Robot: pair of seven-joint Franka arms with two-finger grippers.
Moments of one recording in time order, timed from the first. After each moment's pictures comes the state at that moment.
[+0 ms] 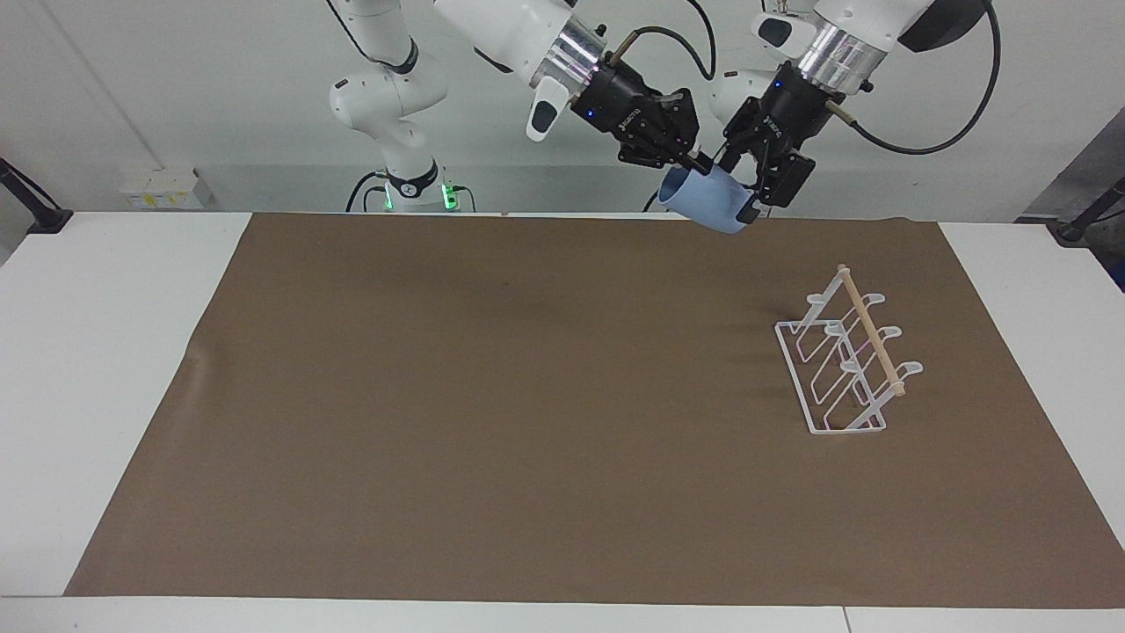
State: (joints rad) left arm -0.18 -0.10 -0.17 -1.61 -0.35 1.78 1.20; right arm 0.57 0.06 0.08 -1.63 0.85 2.45 0.72
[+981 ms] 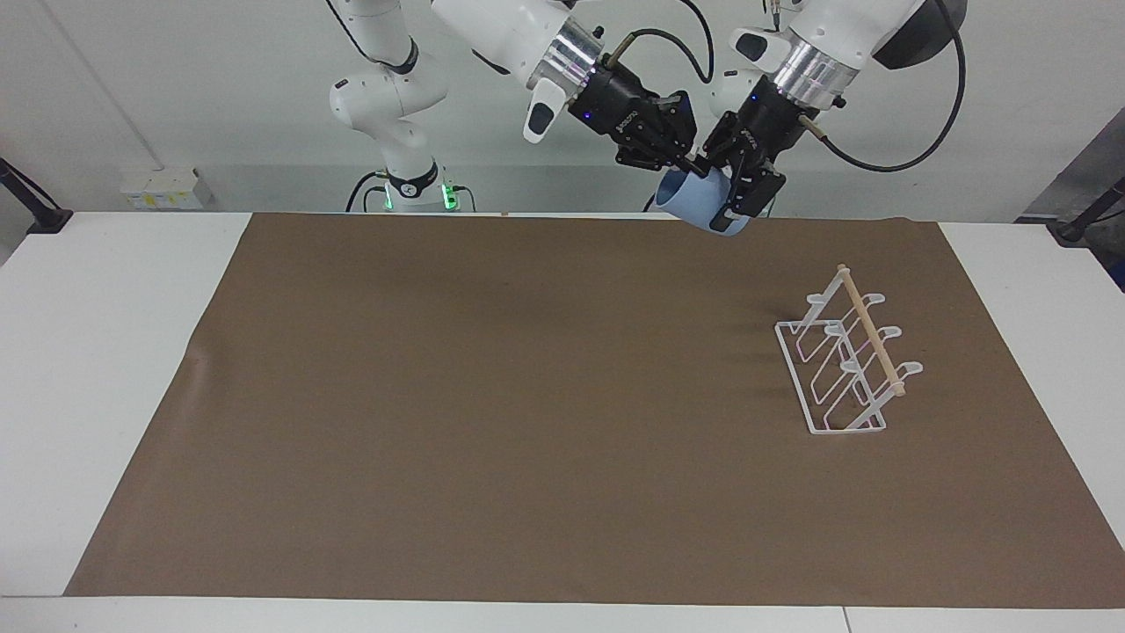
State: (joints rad) left arm -0.21 -0.10 -0.17 -1.65 -0.35 1.81 1.19; right arm 0.57 0.06 0.08 -1.63 0.85 2.45 0.72
